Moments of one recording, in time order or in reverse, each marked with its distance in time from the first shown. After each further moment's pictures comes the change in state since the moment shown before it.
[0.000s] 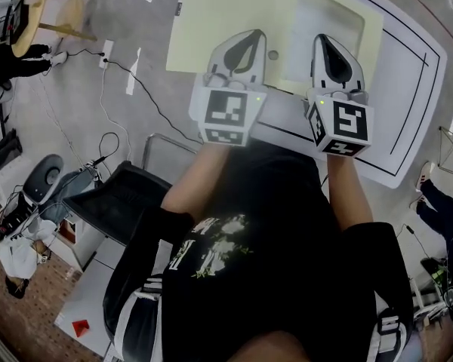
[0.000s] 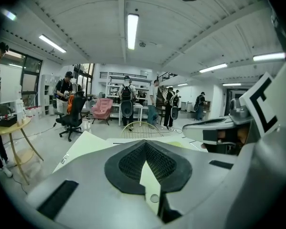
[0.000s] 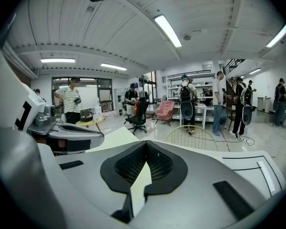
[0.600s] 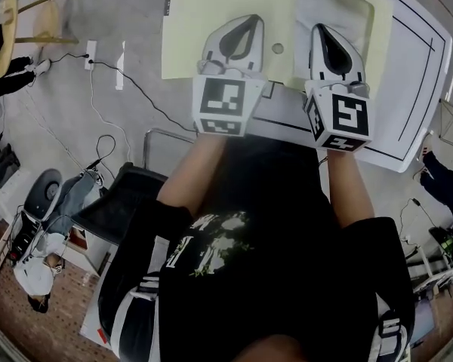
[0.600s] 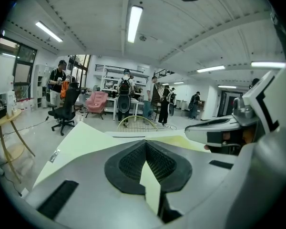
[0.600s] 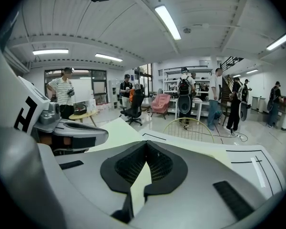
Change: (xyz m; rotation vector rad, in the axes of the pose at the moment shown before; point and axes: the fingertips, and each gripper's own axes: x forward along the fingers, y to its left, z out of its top) left arm 0.027 0.028 -0.013 -0.033 0.049 -0.093; right arm 0.026 0.012 -0.013 -0.008 0.094 -0.074
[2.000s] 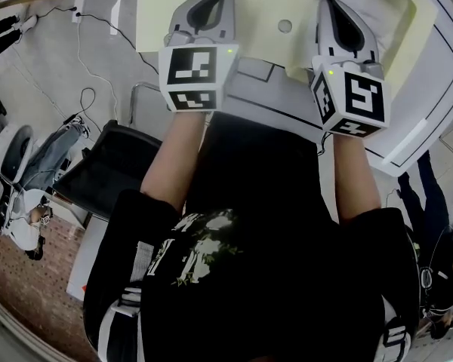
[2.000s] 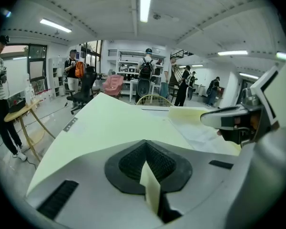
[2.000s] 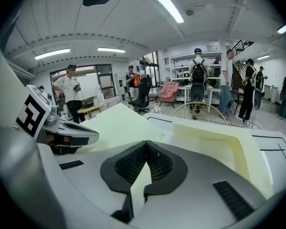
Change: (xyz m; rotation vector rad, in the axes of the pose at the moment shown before) left arm 0.015 0.057 -0.085 -0.061 0.225 0.197; right arm 0.052 -0.007 -0.063 0.031 0.121 0.135
